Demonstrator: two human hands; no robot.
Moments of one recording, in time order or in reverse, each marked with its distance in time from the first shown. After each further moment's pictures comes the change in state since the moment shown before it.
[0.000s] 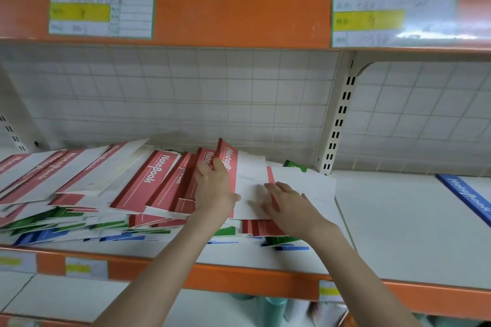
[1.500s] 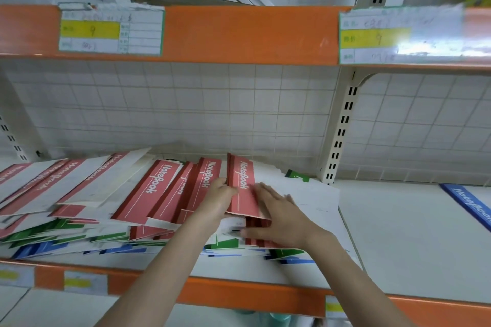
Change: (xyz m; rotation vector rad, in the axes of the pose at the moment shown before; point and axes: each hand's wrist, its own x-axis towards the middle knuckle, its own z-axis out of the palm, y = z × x) left_hand 0.023 -0.010 0.013 -1.074 -0.257 -0.330; right_hand 0.008 -0.013 0.001 0.114 -0.047 -0.196
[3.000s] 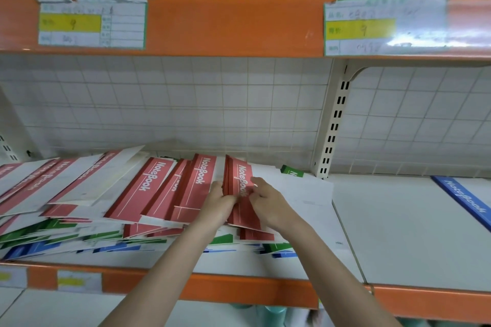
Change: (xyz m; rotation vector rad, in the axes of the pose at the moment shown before) left_hand -0.003 -0.023 0.005 0.112 -0.022 0.113; right_hand 0.011 -0.028 -0.002 0.537 0.198 0.231
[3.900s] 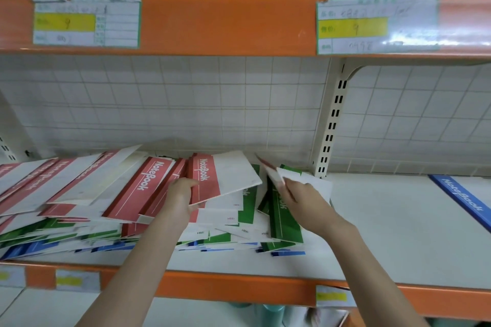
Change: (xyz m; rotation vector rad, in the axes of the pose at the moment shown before) left_hand 0.016 0.015 -0.050 -0.351 0.293 -0.214; right_hand -0.012 0.036 -0.058 -0.458 0.065 -0.237
